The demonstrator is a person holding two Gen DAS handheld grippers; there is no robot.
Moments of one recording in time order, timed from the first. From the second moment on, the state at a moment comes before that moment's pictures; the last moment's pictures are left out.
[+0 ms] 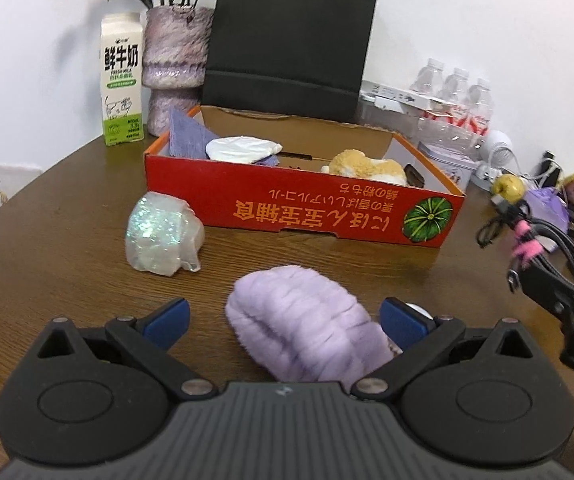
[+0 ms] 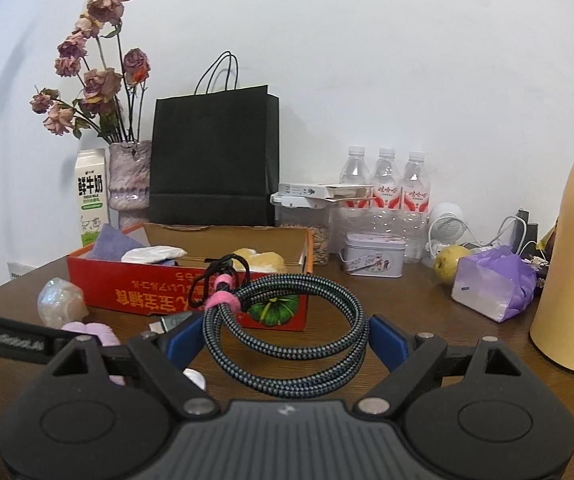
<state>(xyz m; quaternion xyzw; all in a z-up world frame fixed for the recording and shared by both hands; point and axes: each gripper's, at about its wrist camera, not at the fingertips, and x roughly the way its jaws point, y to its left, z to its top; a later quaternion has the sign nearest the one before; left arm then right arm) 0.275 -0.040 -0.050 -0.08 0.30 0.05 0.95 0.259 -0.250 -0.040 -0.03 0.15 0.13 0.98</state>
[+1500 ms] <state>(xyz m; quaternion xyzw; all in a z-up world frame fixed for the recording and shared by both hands) 0.219 -0.014 -0.052 -0.06 0.27 0.04 0.96 0.241 -0.239 -0.037 -0.04 0.13 0.16 0.98</state>
